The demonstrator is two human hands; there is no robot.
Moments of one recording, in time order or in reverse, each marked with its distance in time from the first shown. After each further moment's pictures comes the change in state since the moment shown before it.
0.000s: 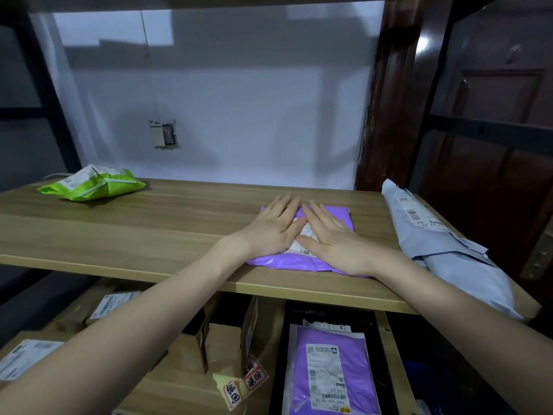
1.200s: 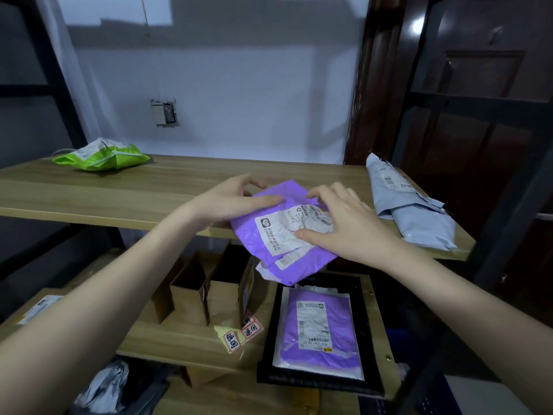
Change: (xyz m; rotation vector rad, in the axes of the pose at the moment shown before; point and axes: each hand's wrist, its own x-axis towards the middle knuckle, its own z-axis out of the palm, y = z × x) left_hand -0.092 0.023 -0.039 -0.547 0.066 -0.211; right_hand -0.093 -0.024 -0.001 -0.010 0.361 -0.048
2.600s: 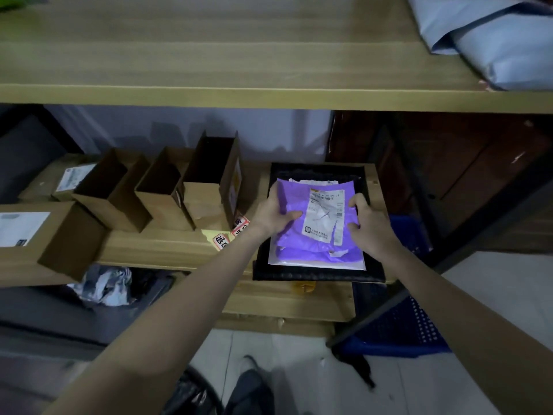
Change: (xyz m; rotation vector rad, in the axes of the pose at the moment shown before) left_hand 0.040 -0.195 0.218 -0.021 -0.118 -0.254; right_hand -0.092 0.141 0.212 0.148 -0.215 0.537
